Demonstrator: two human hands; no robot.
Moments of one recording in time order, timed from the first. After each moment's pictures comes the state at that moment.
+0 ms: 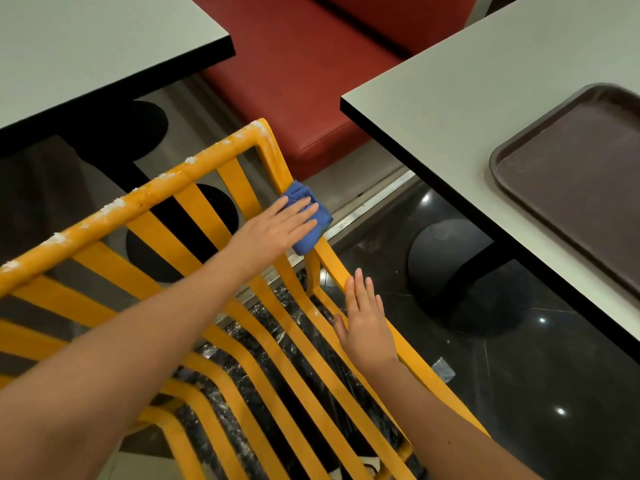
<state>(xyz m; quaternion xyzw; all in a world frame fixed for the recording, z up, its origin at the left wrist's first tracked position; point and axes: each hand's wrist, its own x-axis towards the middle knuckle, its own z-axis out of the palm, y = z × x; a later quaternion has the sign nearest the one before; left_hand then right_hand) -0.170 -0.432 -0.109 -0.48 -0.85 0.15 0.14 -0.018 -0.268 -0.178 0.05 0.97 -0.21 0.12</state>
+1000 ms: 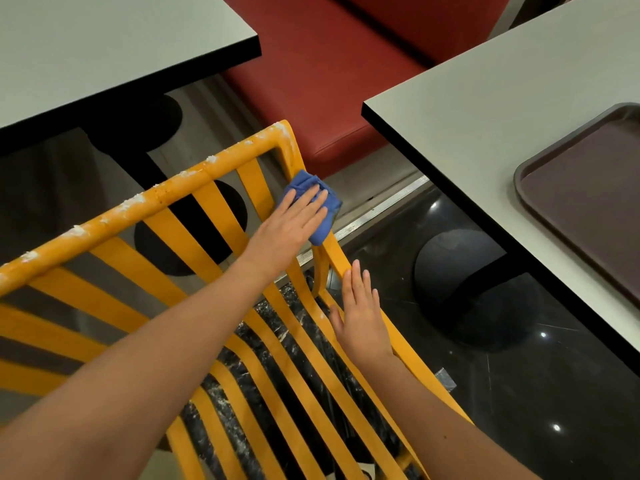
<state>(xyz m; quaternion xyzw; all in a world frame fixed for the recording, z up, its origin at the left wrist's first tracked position) -0.174 -0.425 -0.118 -0.40 -0.90 0.08 0.17 -0.044 -0.285 -0.171 0.03 0.97 -0.20 0.12</state>
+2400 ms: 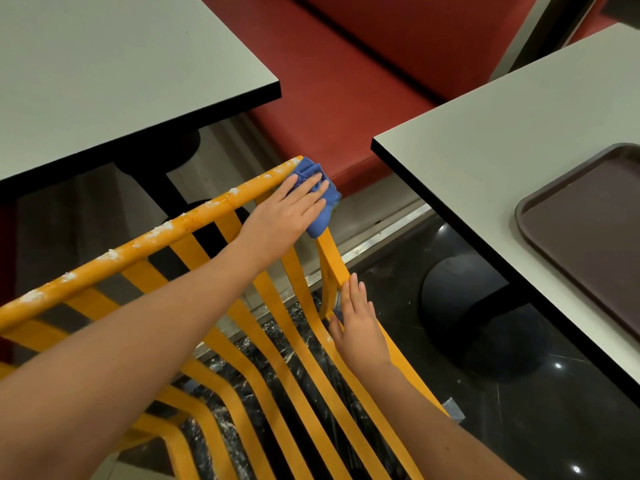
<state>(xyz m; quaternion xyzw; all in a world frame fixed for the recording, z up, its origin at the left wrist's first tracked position) -0.206 -0.440 -0.056 -0.42 -0.86 0.15 0.25 -0.065 -0.295 -0.153 0.02 0.96 -0.25 0.10</state>
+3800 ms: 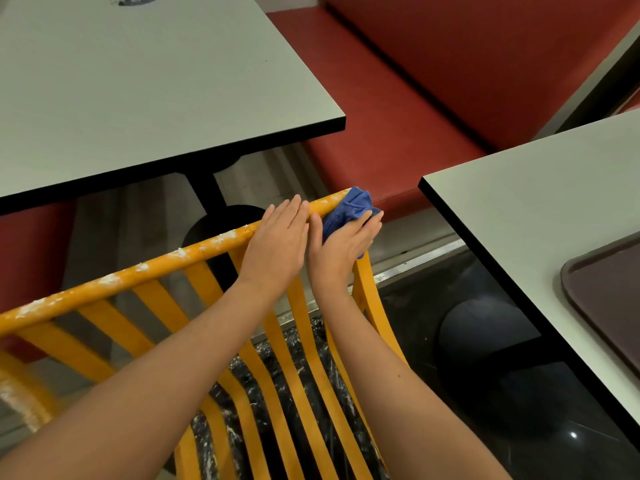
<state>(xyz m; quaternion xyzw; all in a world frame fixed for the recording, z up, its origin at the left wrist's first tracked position) -0.168 -0.482 -0.034 -0.11 -0.97 -0.07 0.19 -0.184 -0.403 -0.065 0.15 0.84 -0.50 -0.15</state>
